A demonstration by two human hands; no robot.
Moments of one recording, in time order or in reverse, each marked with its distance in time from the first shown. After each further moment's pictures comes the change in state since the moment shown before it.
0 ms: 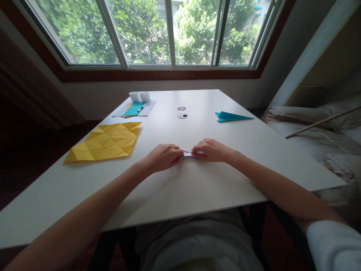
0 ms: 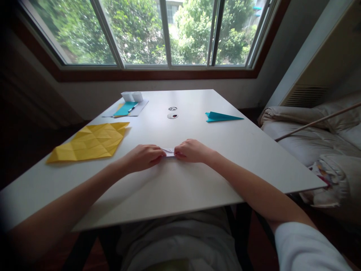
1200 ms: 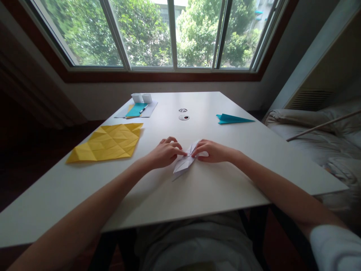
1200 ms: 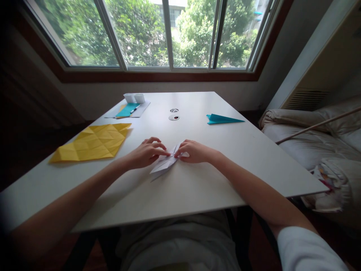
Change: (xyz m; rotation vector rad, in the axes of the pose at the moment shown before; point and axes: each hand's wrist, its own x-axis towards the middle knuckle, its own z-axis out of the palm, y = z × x) left_hand 0.000 -0.021 0.008 -0.145 0.056 -0.030; right_hand 0.002 0.012 0.002 0.270 0.050 -0.116
